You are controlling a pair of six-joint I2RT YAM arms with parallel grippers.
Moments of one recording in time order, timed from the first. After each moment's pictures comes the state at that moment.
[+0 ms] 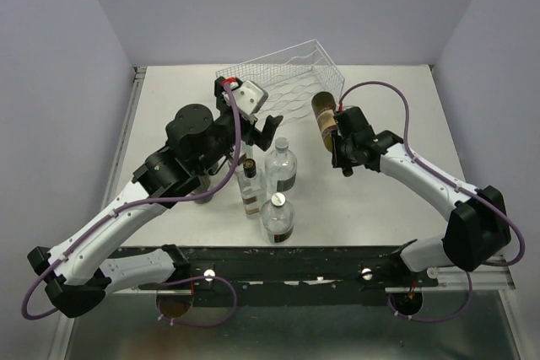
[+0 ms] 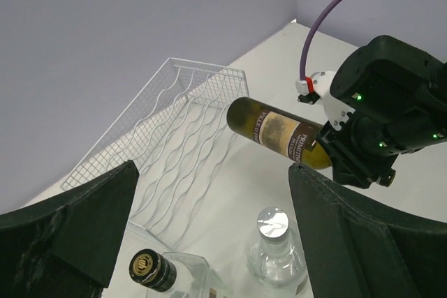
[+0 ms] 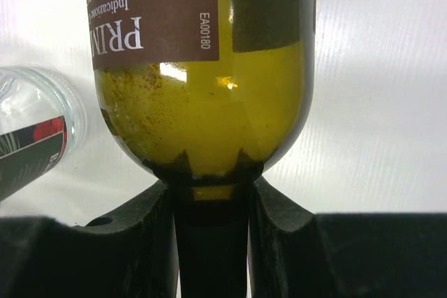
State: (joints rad) left arm -0.85 1.05 1.27 -0.22 -0.14 0.16; right arm 0.53 1.39 1.06 -0.63 0.21 0.32
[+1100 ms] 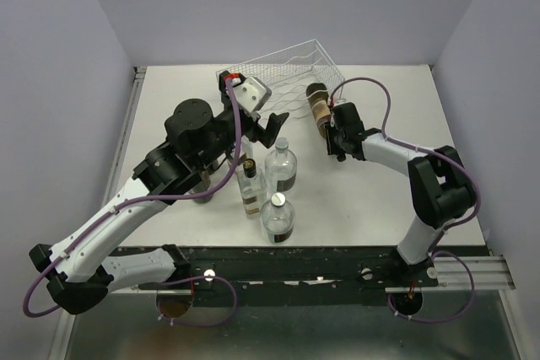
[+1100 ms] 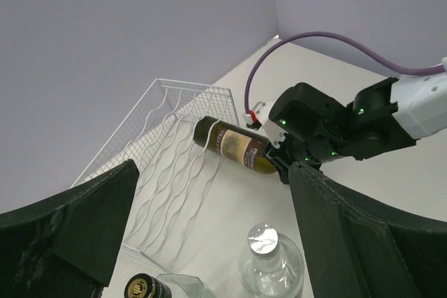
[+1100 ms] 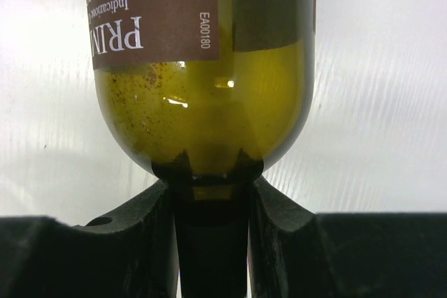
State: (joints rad) left arm -0.85 1.07 1.32 -0.21 -0.09 0.17; right arm 0.41 1.72 1.03 -0.17 0.16 0.14
